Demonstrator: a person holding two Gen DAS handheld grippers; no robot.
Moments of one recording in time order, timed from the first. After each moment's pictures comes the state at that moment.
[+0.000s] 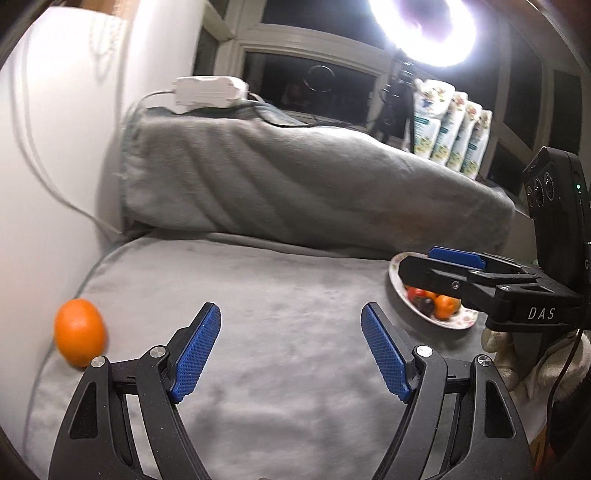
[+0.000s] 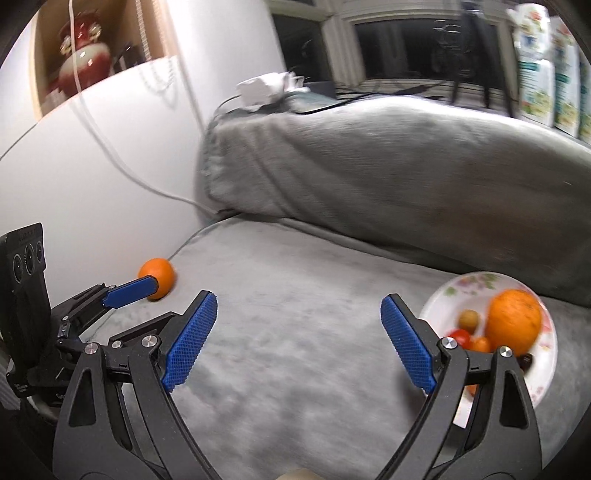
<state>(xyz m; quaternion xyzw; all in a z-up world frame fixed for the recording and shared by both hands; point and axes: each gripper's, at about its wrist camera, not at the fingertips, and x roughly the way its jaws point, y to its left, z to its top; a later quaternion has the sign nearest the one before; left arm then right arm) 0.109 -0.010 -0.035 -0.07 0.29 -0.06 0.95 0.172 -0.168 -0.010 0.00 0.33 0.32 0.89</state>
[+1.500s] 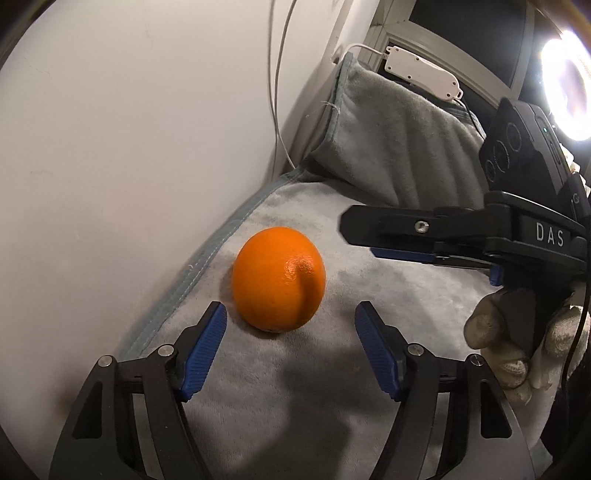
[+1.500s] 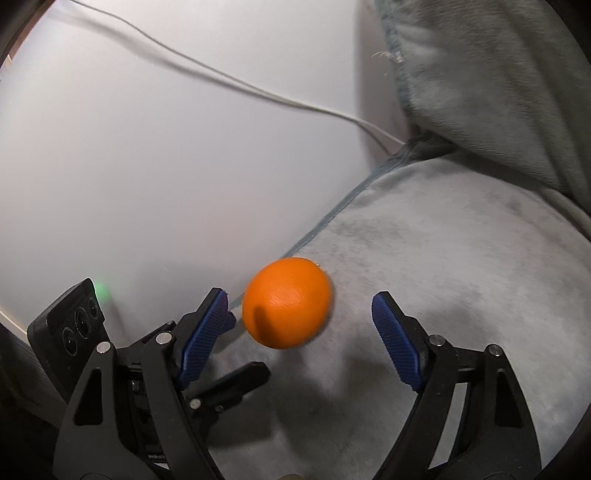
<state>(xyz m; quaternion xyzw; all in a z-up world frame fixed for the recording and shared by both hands) 0.093 0.164 -0.109 -0.19 0.34 0.08 0.92 0.236 0.097 -0.087 0.01 0.47 0.53 0.71</state>
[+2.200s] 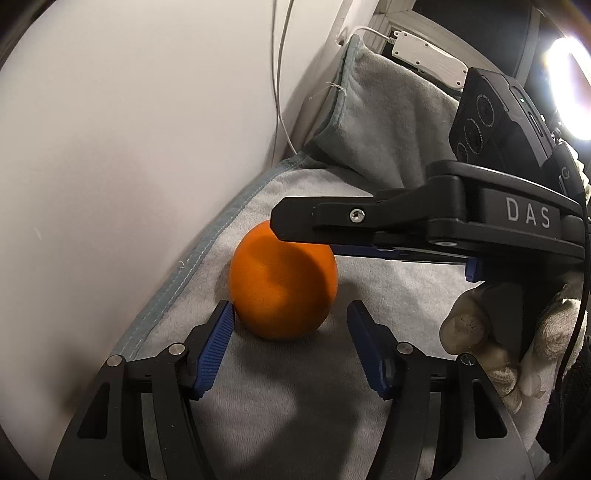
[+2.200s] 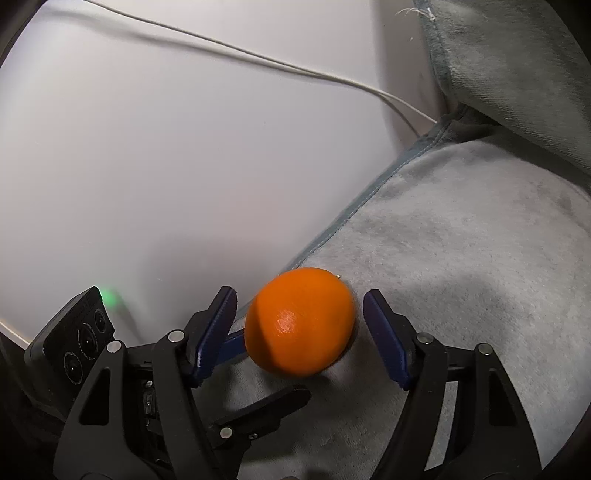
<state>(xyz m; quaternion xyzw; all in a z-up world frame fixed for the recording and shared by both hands) 0.109 0.165 -0.123 -0.19 0.36 0.07 0.91 0.251 0.138 -0.114 0.02 0.50 0.55 0.67</state>
